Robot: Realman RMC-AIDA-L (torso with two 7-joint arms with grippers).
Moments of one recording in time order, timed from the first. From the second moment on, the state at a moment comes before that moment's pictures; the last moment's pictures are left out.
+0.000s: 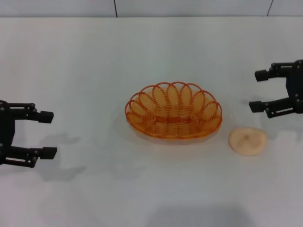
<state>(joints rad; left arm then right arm) -0.34 -1.92 0.75 1.10 2.01 1.98 -1.49 0.51 1.94 -0.90 -0.98 -1.96 -1.65 1.52</state>
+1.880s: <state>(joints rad) -0.30 -2.08 0.81 1.13 2.11 1.85 -1.24 0.74 2.01 -1.08 -0.99 -2.52 -1.65 1.85</state>
